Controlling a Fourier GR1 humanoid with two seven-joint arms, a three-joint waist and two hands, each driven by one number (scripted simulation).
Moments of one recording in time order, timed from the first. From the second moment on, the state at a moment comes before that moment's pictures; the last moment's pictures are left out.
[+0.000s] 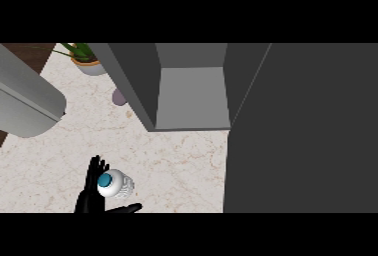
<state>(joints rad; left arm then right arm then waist) 0.14 0.10 -0.12 -1.06 0.38 0.11 -0.62 0.78 -0.20 -0.19 -2.39 -0.45 0.47 -0.10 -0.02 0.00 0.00</state>
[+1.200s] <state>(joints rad) -0.13 0.21 0.03 -0.74 0.51 -0.30 -0.74 0.87 -0.22 -0.21 -2.38 -0.50 0.51 -0.19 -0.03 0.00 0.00</state>
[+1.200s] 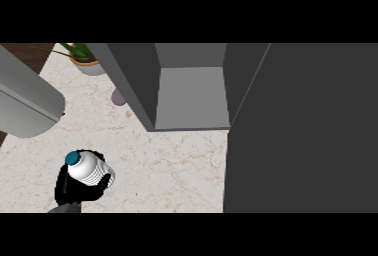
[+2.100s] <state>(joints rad) -0.24 0.15 -0.08 -1.00 0.43 -0.14 -0.53 0.92 -0.24 -0.27 -2.37 -0.54 0.53 -0.25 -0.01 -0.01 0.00</state>
